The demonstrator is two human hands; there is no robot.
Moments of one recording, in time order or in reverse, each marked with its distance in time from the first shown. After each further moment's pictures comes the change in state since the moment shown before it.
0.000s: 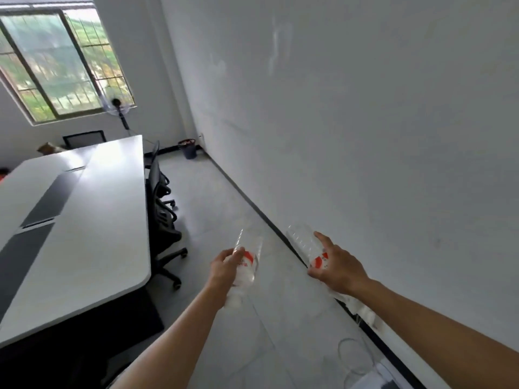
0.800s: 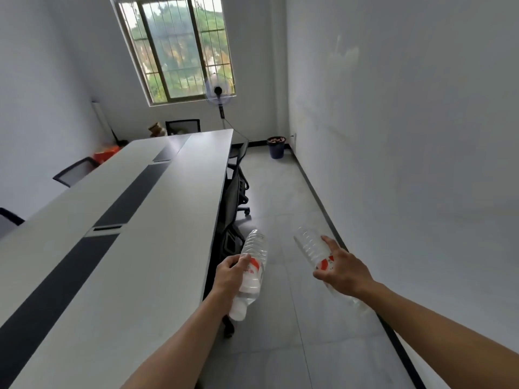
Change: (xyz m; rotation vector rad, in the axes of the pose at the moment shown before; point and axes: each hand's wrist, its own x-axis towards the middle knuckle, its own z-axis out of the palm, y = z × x) left_hand 0.516 0.133 -0.172 -0.100 0.349 -0.003; right_hand 0.613 -0.233 0.166 -0.008 -0.221 -0.346
